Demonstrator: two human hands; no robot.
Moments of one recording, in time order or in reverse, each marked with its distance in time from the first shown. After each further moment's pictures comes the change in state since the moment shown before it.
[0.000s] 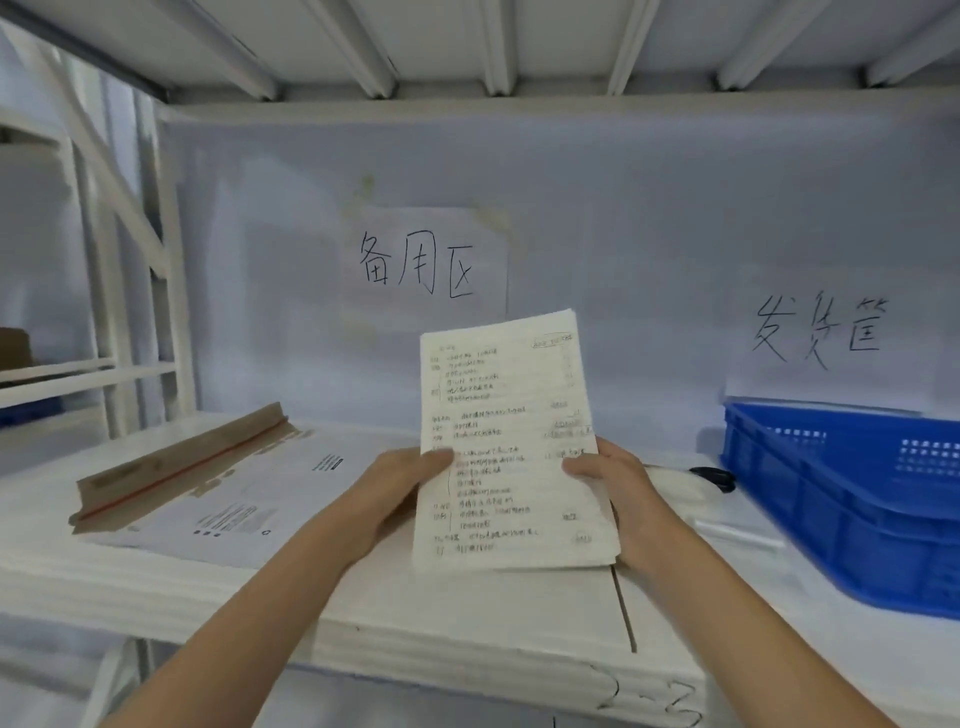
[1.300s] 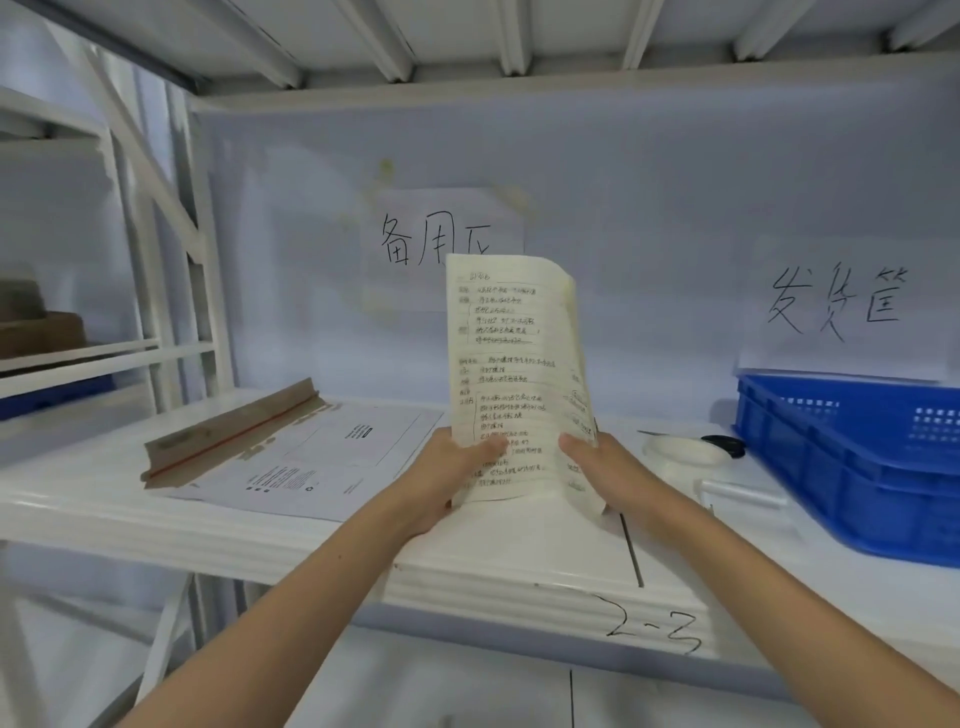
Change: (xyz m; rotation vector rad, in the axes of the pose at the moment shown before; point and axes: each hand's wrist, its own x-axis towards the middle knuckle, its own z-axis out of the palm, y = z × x) left_hand -0.023 -0.006 0.039 -0.010 0.033 0.102; right_hand -0.032 -0.004 0.019 -0.699 -0.131 -0.048
